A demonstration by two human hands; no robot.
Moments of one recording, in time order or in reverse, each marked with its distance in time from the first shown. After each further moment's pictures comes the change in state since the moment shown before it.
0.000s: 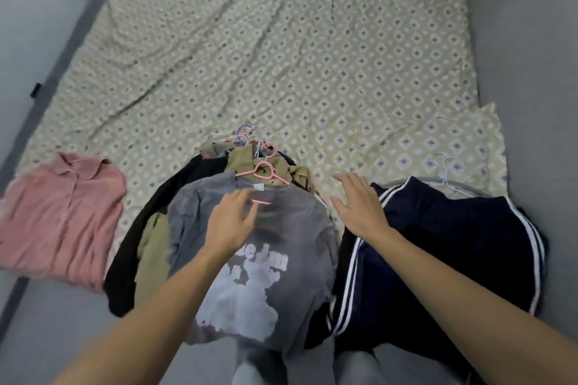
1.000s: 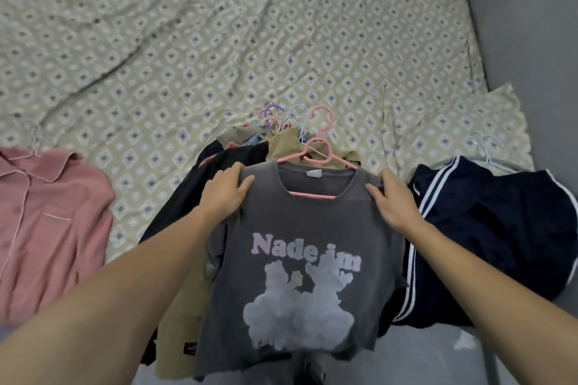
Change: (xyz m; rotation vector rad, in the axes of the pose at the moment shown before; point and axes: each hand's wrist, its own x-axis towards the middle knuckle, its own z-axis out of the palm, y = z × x) left_hand 0.126 -0.252 -0.017 -0.031 -0.310 0.054; right_hand 0.039 -0.103 0.115 -0.004 0.079 0.416
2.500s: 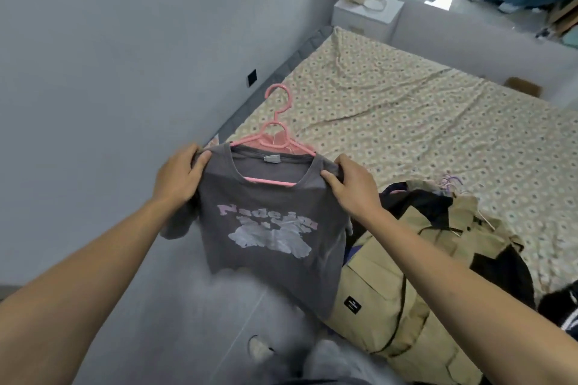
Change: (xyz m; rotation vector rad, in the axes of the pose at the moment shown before) left_hand -0.539 -0.358 -0.335 -0.072 0.799 -0.355; right_hand -0.318 -0.566 0.133 0.024 -0.059 -0.784
